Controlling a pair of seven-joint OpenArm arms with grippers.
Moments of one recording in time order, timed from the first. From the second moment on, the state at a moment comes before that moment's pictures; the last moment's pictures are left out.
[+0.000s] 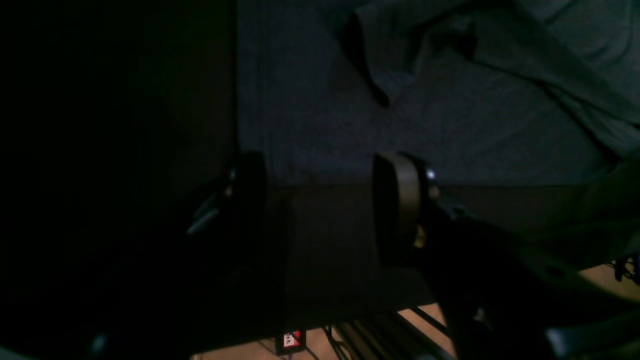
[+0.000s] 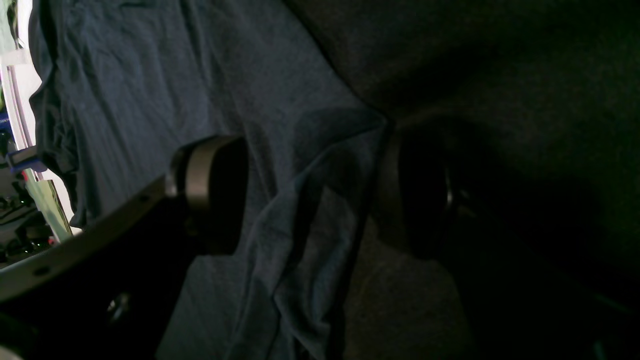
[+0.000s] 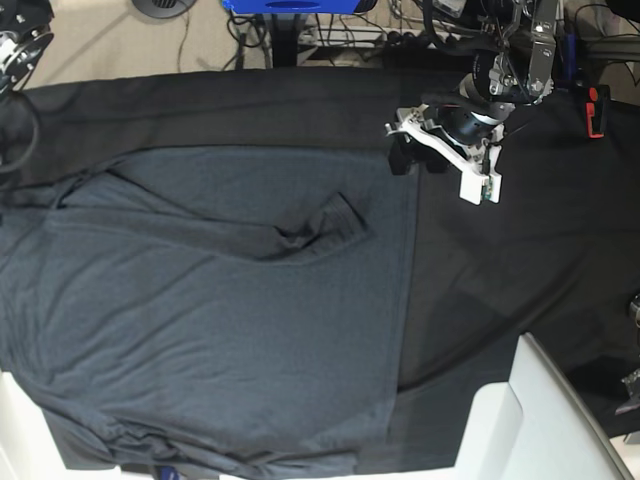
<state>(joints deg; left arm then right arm) 26.1 -14.8 0.2 103.5 -33.4 -0.5 36.3 9.4 20.9 52.8 40.7 44.1 0.7 -39.1</state>
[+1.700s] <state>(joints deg) 16.3 -12.1 -1.4 82.8 -50.8 -1.4 34.1 9.9 19.6 52.7 39.6 42.3 3.7 -40.6</state>
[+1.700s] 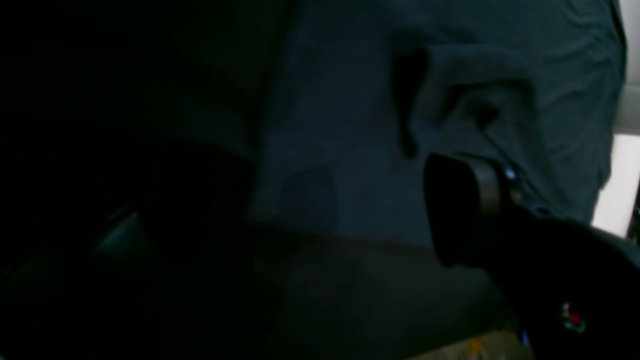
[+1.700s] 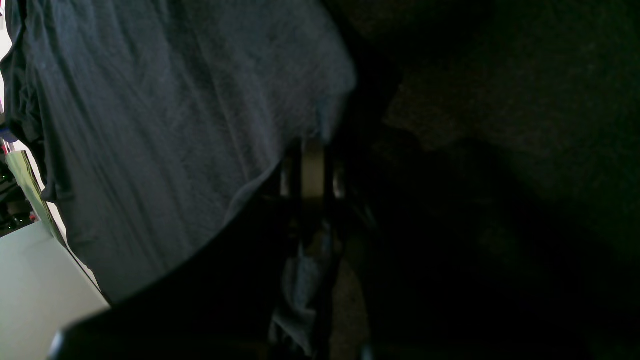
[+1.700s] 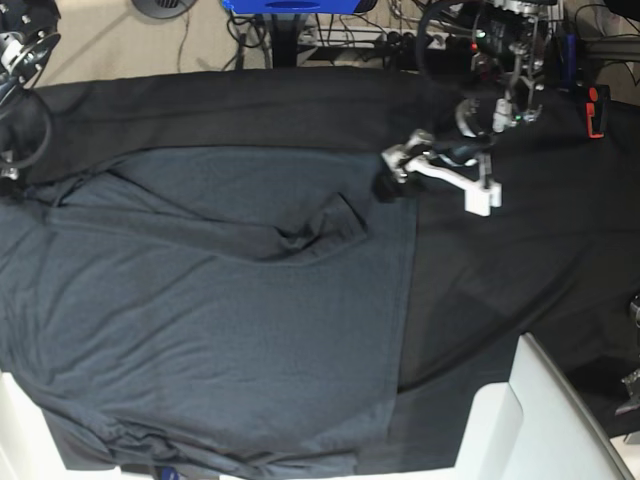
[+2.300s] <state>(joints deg) 13.6 -10.0 0.1 77.6 -50.6 -0.3 35.2 9.2 19.4 55.9 39.9 44.6 -3.7 -40.5</state>
